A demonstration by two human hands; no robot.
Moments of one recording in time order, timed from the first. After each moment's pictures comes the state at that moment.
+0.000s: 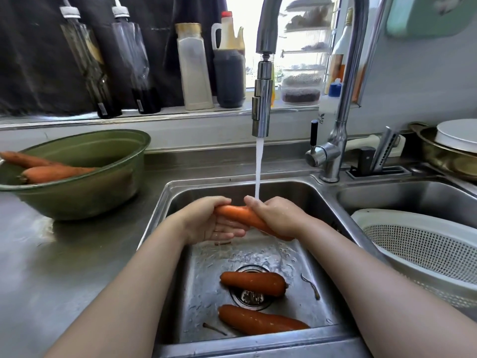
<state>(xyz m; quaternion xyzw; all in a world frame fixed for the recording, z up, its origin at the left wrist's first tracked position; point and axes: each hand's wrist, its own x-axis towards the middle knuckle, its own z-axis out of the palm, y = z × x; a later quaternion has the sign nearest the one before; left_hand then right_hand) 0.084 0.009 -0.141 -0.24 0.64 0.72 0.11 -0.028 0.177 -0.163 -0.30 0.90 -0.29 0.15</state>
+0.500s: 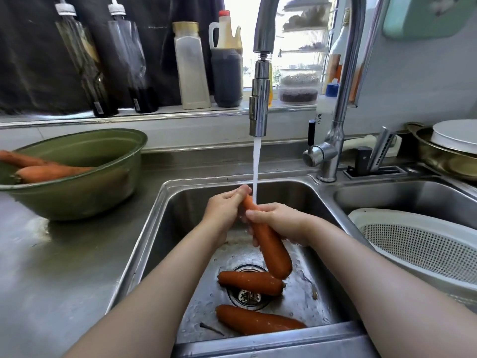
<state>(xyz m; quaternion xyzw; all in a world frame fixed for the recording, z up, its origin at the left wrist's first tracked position) 0.065 0.058 -0.154 -0.21 0.68 0.68 -0.16 -0.024 0.191 -0.170 -0.31 0.71 -0.50 0.38</state>
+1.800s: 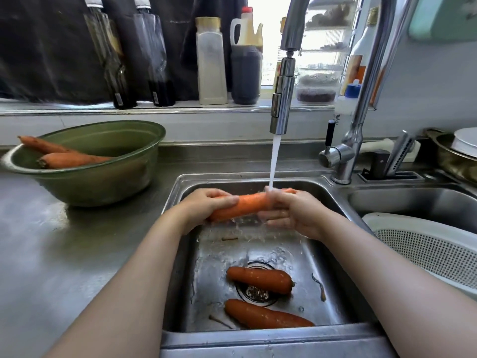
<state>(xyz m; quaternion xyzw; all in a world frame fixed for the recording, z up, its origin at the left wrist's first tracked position) 0.095 -0.028 -0.156 -0.18 0.79 0.59 -0.04 -0.018 0.185 -0.153 -0.18 0.62 -0.67 0.36</state>
